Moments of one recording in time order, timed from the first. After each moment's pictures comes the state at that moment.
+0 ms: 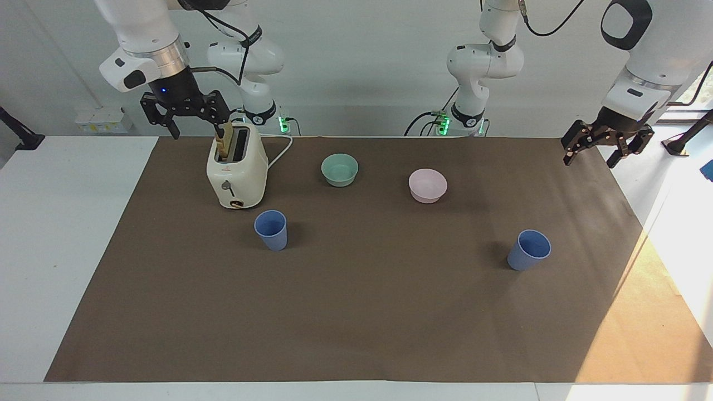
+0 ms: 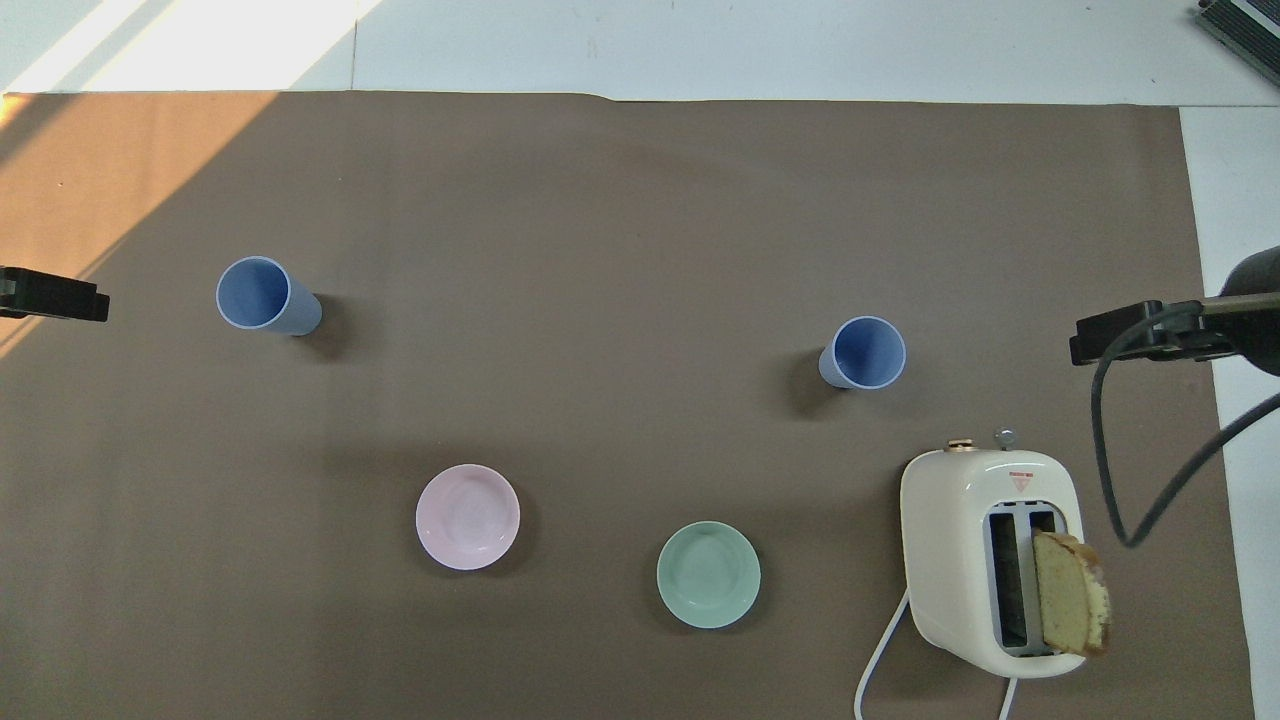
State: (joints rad) left arm -0.10 -0.01 0.12 -1.65 -0.01 1.73 0.18; right arm 0.00 -0.03 0.06 -1.53 0.01 1.49 0.04
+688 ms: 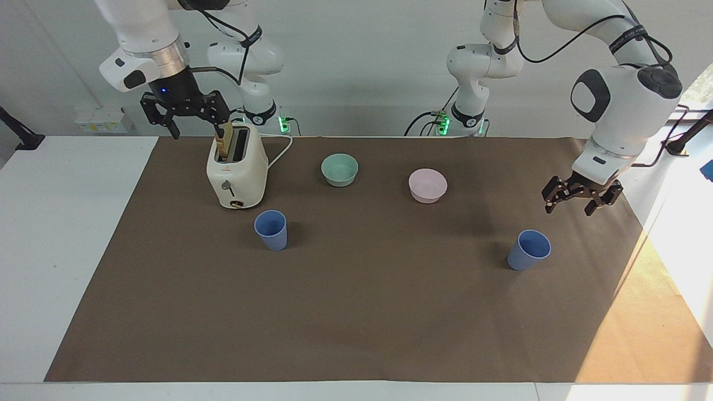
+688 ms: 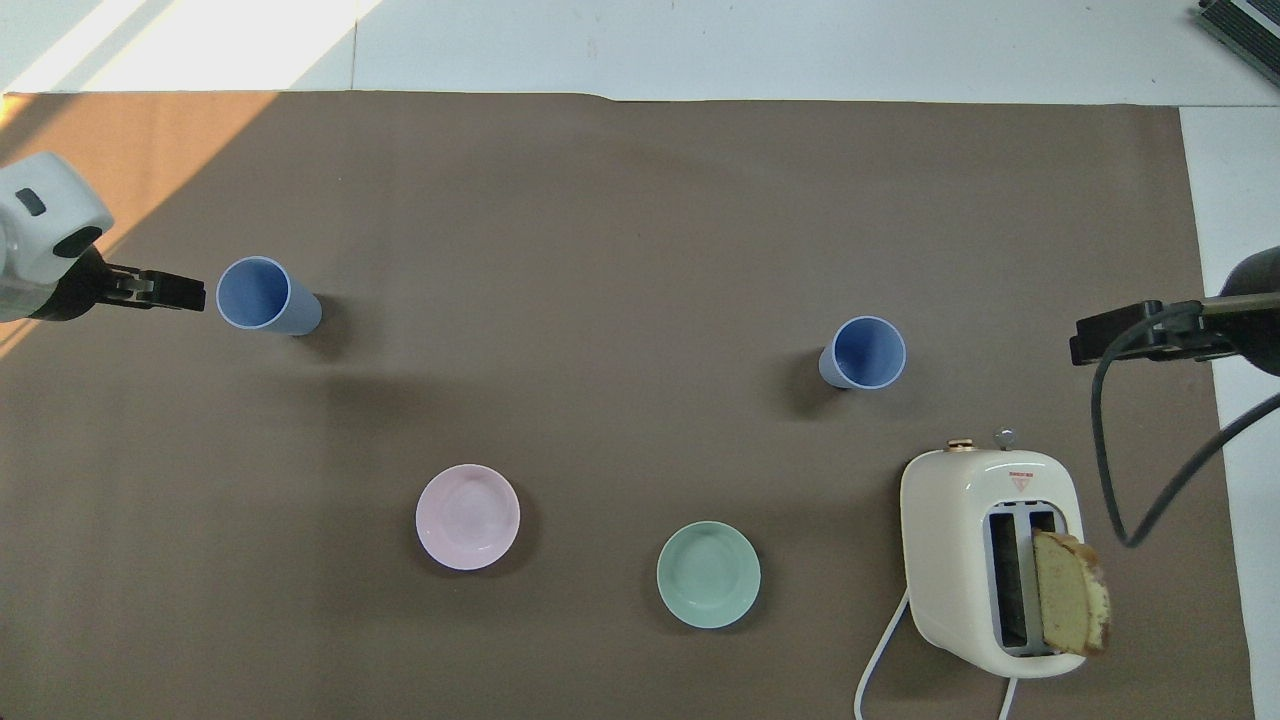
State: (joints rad) left arm -0.10 0.11 0.12 -1.84 -0.01 2.06 0.19; right arm 0.00 -0.03 0.06 -1.53 0.01 1.49 0.04
